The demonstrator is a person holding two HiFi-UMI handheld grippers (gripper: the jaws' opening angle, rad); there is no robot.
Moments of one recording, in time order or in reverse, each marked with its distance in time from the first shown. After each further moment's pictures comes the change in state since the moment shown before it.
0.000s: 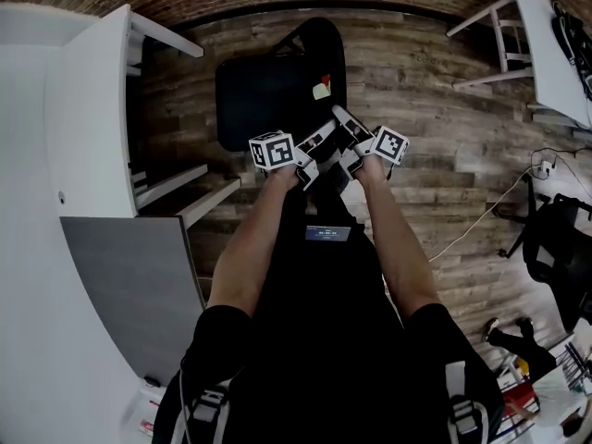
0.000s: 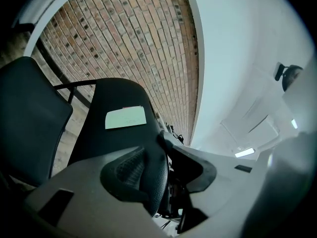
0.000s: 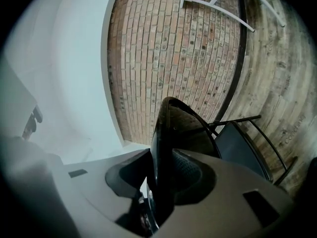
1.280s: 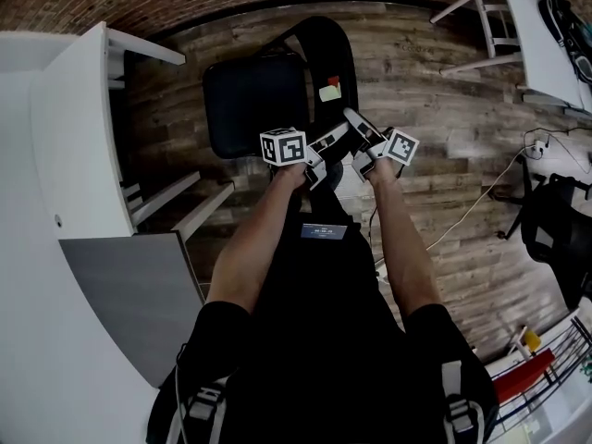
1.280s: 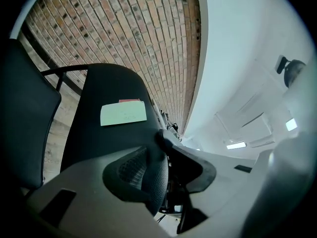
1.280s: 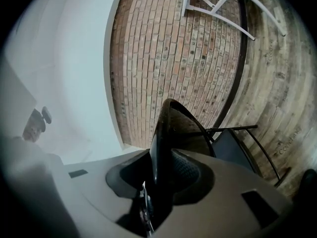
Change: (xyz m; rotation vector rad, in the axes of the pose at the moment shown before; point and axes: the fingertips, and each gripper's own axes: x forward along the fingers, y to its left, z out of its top) left arm 0.034 -0.009 -0.019 -0.011 0.149 -0.089; right arm -0.027 -0.008 0.020 -0.043 -0.037 -0.007
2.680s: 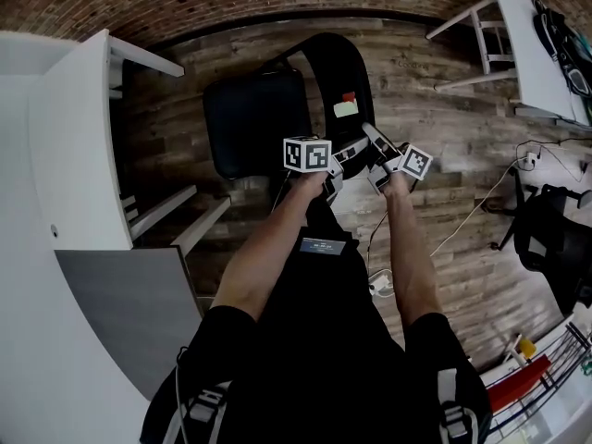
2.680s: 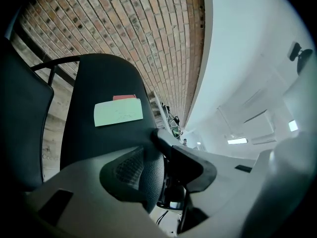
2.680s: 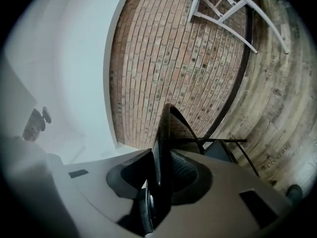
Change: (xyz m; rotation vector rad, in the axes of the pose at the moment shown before) left arm 0.059 -0.020 -0.008 -0.019 0.106 0.016; right arm -0.035 -0.012 0.048 -0.049 -0.007 -0.062
